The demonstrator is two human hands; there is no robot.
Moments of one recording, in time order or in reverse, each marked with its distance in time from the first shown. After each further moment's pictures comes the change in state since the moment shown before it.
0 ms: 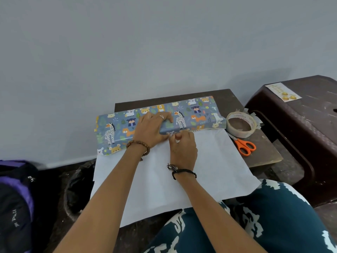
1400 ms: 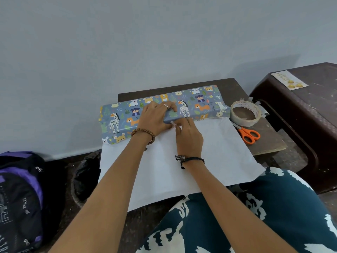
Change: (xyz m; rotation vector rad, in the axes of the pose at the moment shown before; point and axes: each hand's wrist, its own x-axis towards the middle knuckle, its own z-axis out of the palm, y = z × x) left_hand 0.000 0.002 0.001 0.001 0.011 -0.002; right_hand 0.006 0.007 -0.005 -0.321 -0.081 -0.319
